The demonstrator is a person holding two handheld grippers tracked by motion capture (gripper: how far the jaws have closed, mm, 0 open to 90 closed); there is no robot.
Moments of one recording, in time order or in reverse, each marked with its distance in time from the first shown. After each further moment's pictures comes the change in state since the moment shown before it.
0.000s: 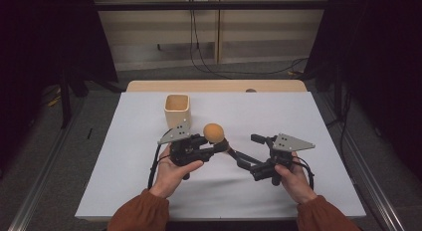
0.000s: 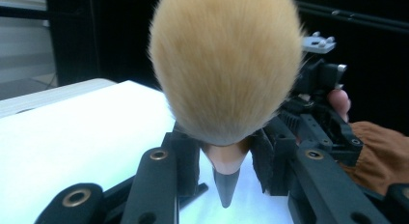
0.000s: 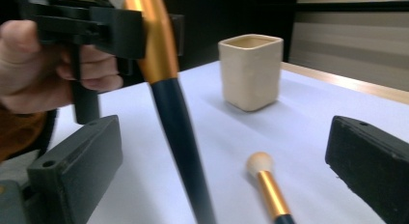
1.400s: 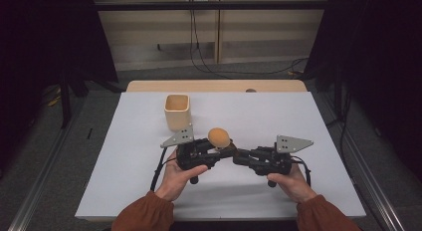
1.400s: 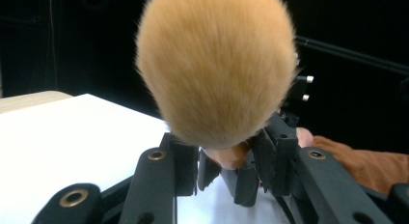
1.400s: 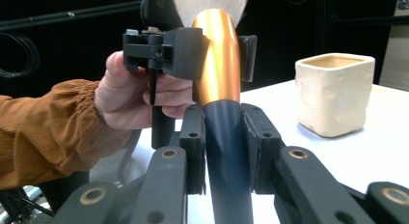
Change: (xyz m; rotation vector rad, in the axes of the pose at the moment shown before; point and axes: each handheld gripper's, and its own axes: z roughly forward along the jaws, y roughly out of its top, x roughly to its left) left arm -0.006 -0.012 0.014 -0.092 -0.171 -0.045; right arm -0.001 -0.002 0.002 -0.075 0.321 0.020
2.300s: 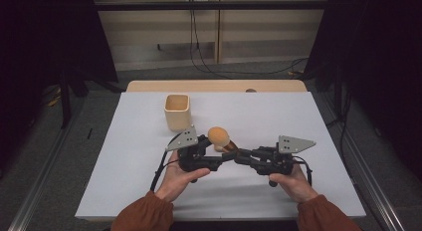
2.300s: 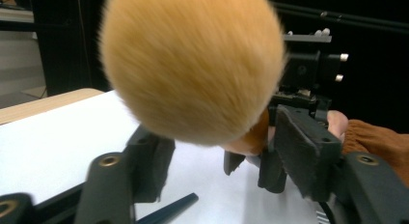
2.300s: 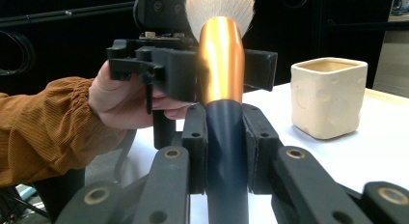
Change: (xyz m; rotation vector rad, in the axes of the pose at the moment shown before) left arm -0.004 0.000 0.003 0.035 0.088 0.066; right arm 0.000 0.001 -0.004 -0.012 0.000 -0.013
